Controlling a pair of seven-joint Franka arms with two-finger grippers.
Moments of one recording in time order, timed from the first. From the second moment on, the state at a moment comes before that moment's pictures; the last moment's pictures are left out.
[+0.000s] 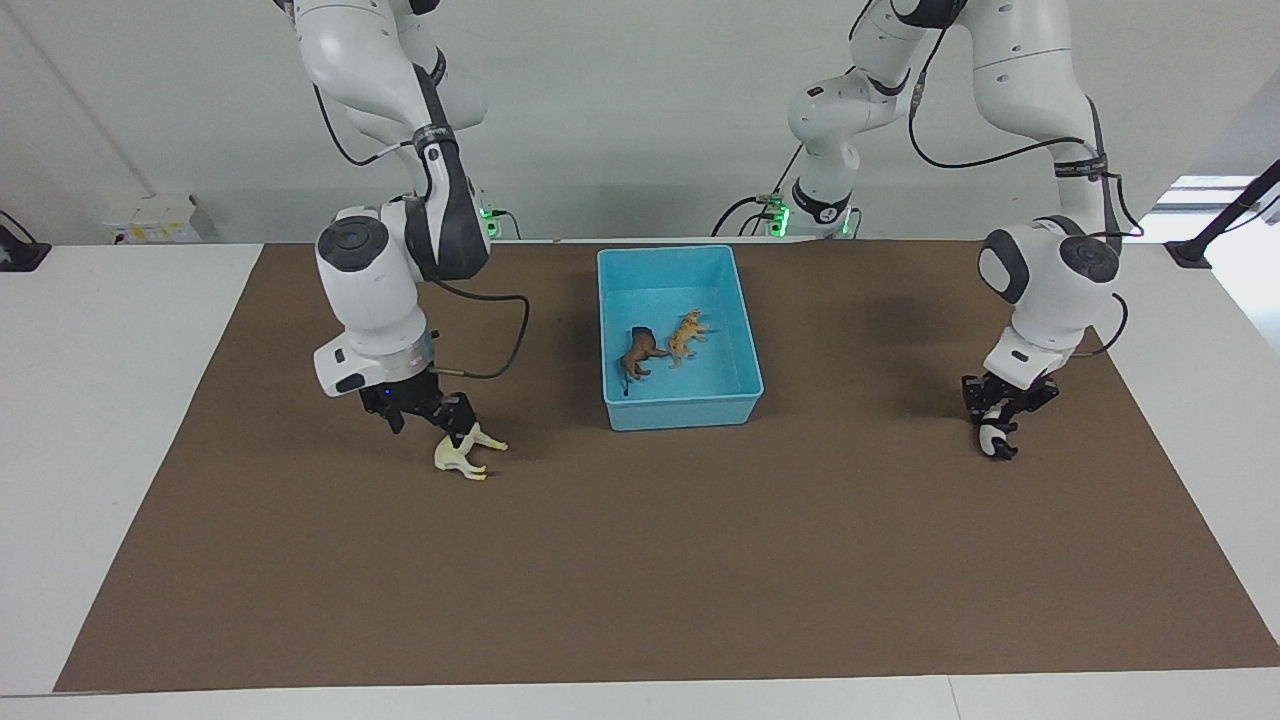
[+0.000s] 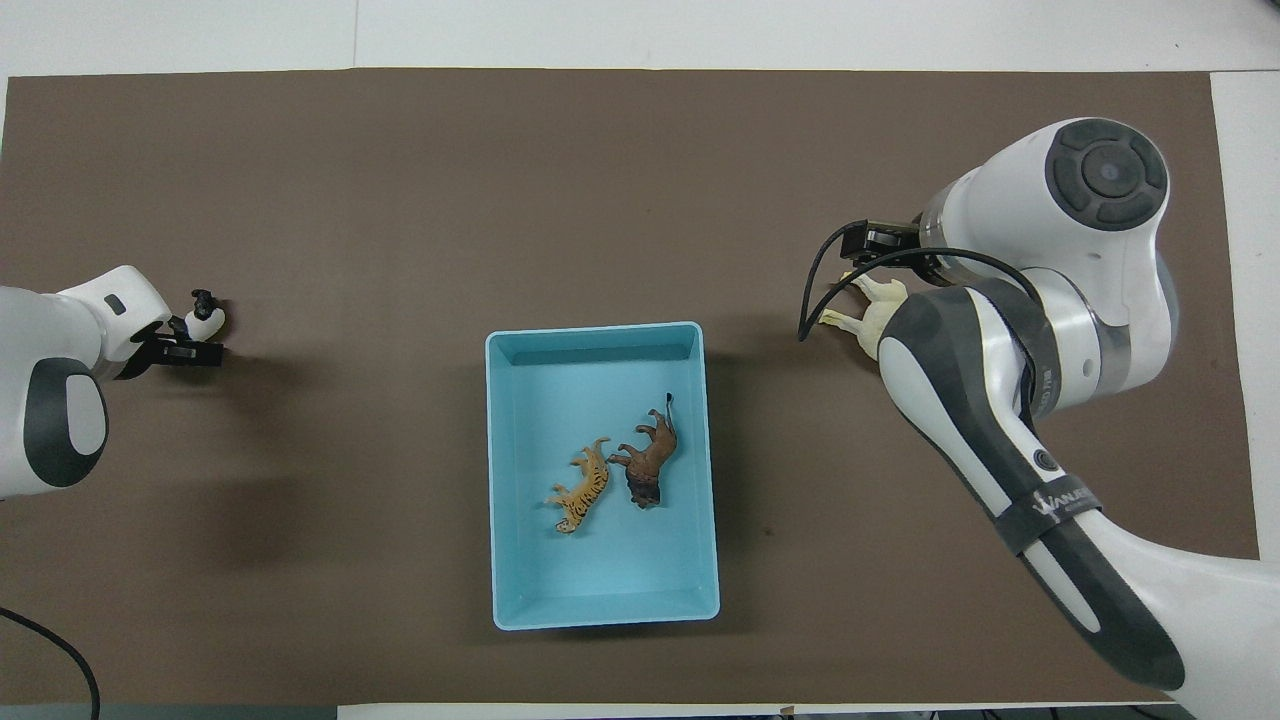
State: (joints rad) left arm 0.30 0.23 -0.13 -2.17 0.13 2.53 0.26; right arm 0.12 0.23 0.00 -1.96 -0.05 2.32 0.48
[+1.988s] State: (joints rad) left arm -0.31 -0.10 -0.13 -1.99 0.01 1.86 -0.78; right arm 0.27 0.25 0.05 -1.77 -0.04 2.06 0.60
